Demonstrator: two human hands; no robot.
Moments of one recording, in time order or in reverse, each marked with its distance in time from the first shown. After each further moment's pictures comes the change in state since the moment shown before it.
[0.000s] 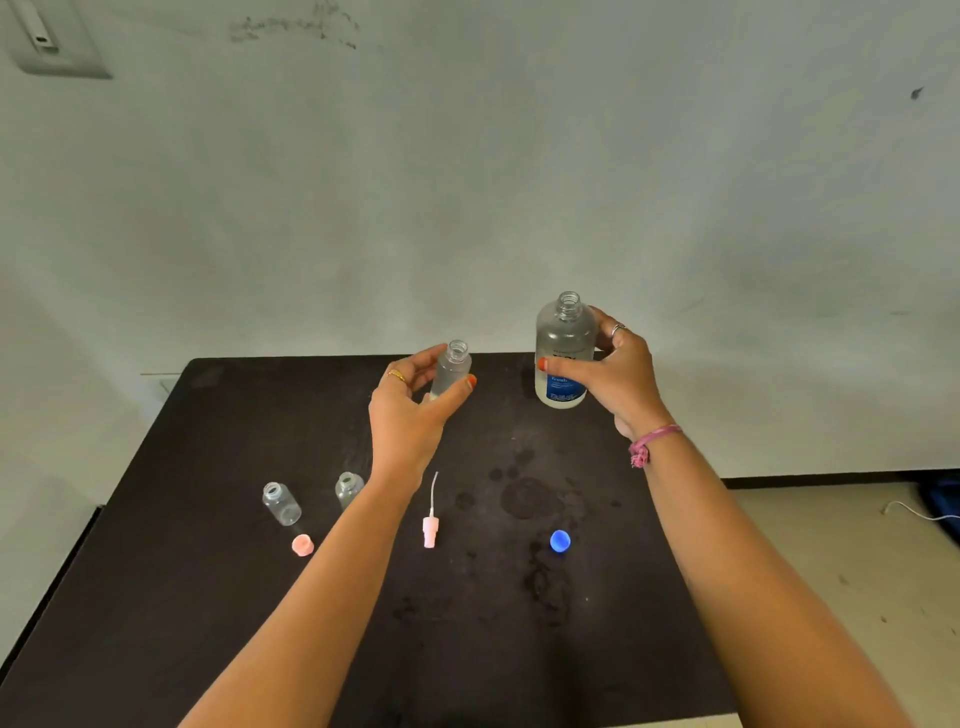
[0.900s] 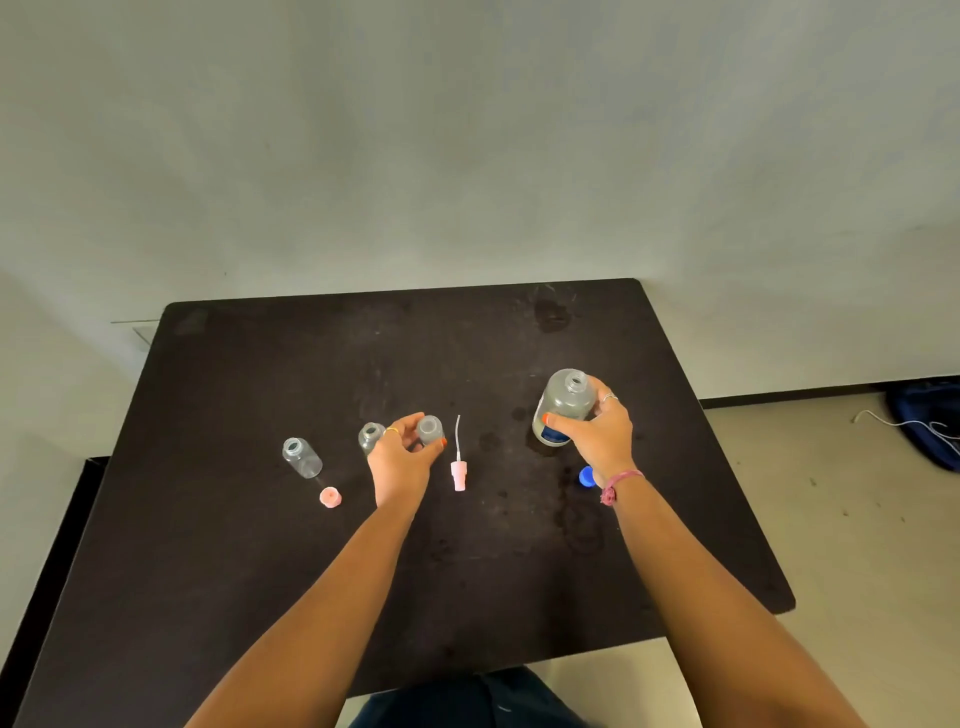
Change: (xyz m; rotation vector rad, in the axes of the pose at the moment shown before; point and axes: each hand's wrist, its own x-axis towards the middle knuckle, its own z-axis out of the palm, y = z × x) left_hand -0.004 -0.145 -0.059 0.303 -0.042 -0.431; right_hand -0.075 0.130 0.074 -0.100 0.129 0.386
